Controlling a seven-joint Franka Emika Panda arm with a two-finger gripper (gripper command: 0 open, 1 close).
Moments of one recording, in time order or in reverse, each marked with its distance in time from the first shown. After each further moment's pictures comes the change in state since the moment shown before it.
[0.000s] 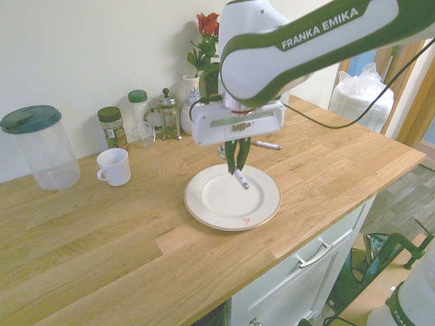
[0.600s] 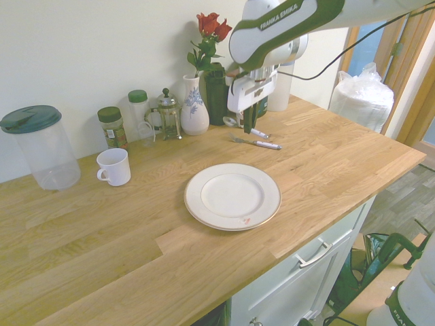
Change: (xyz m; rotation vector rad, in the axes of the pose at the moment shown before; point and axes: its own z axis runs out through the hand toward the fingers) arm 0.220 -0.039 -0.022 -0.020 0.027 -0.472
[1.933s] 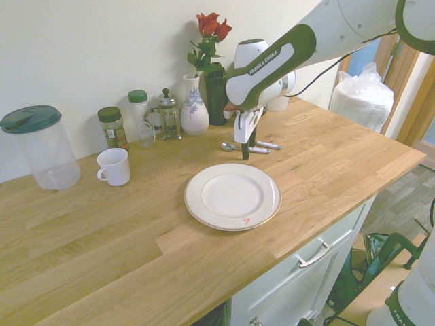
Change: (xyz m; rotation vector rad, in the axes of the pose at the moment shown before) arm 0.022 -0.008 0.124 -0.048 -0.016 -0.386
